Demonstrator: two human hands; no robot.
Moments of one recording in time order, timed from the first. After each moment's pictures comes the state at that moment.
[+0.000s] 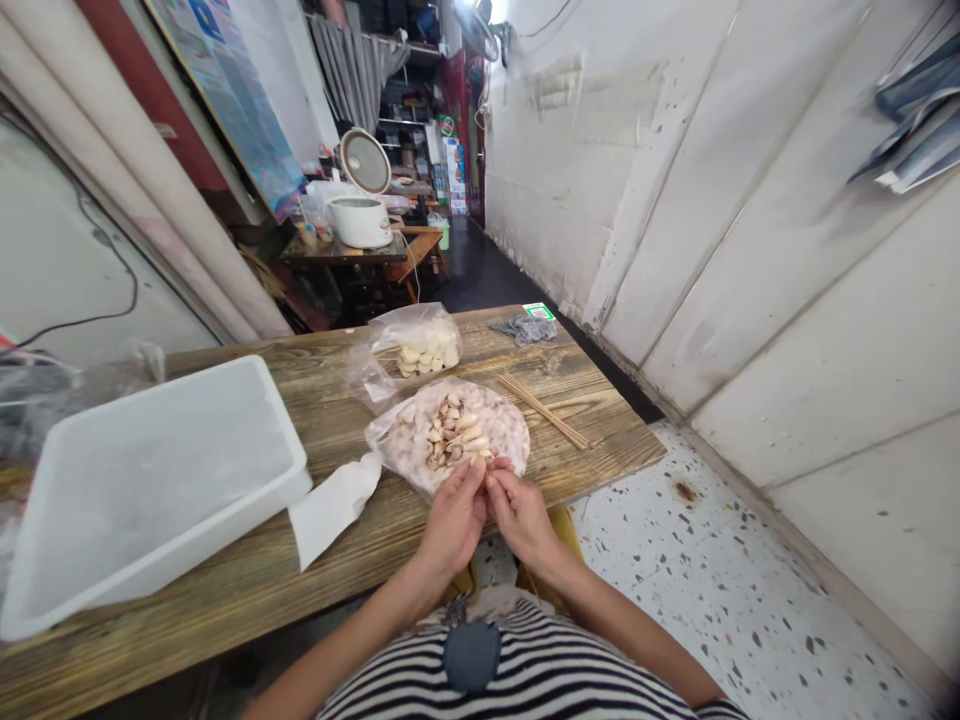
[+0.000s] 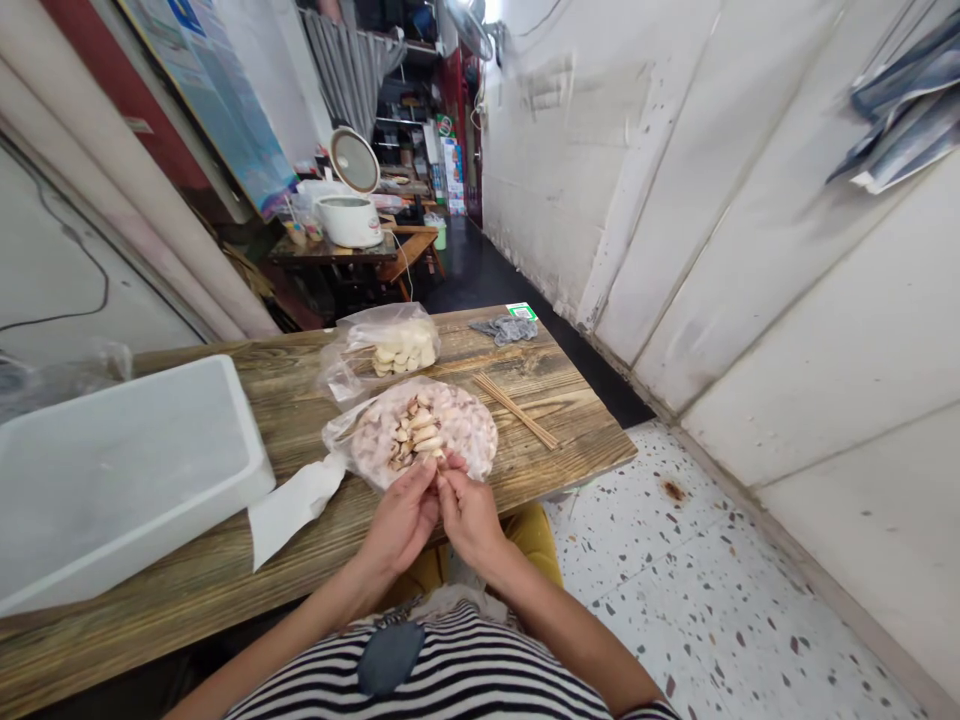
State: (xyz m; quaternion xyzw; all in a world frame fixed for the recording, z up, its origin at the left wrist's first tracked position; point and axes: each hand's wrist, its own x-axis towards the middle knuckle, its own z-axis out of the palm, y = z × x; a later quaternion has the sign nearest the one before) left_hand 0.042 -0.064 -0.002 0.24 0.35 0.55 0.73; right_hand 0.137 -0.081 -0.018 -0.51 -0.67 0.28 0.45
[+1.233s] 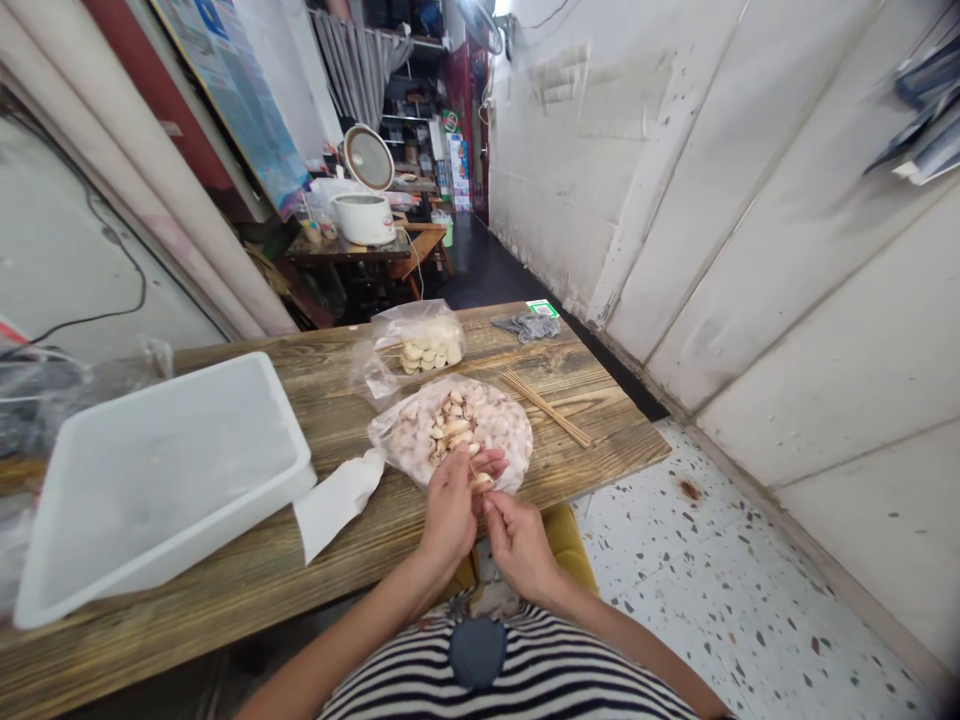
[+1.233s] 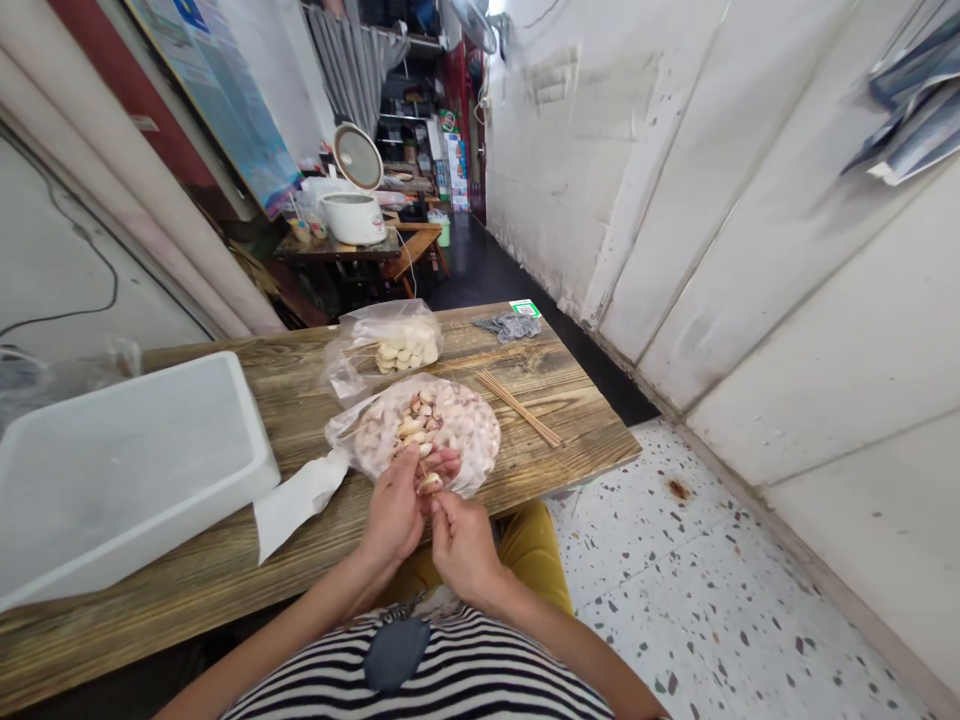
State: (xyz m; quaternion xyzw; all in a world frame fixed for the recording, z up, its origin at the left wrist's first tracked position) left_hand 0.045 -0.061 0.000 0.26 0.42 0.58 0.64; right_hand 0.128 -0.103 -0.017 -0.51 -0.67 0.30 0.44
